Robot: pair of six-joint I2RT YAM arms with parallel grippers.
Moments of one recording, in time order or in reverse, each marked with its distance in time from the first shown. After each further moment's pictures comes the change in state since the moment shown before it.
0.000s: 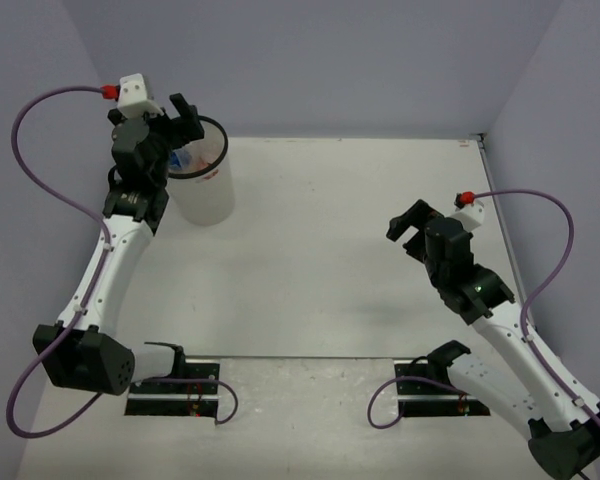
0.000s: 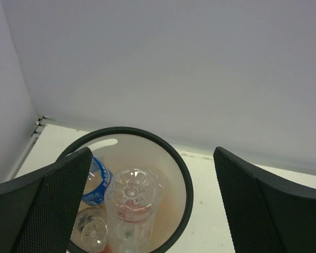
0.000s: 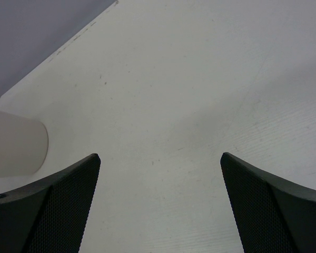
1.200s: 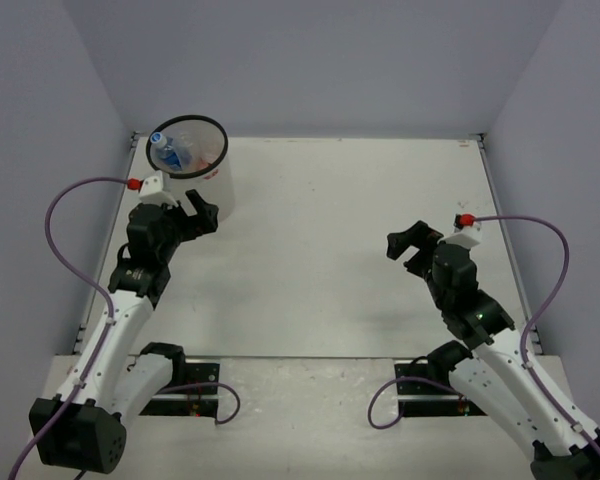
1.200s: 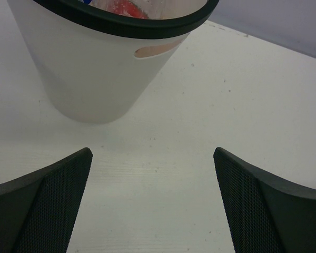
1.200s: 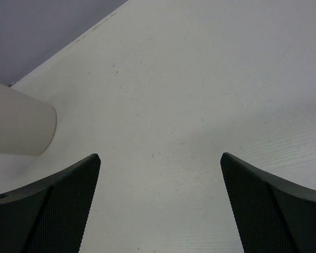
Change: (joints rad) left arm 0.000 -0.430 -0.600 -0.186 0.198 -0.179; right arm 0.000 -0.196 -0.230 0.154 -0.082 -0.076
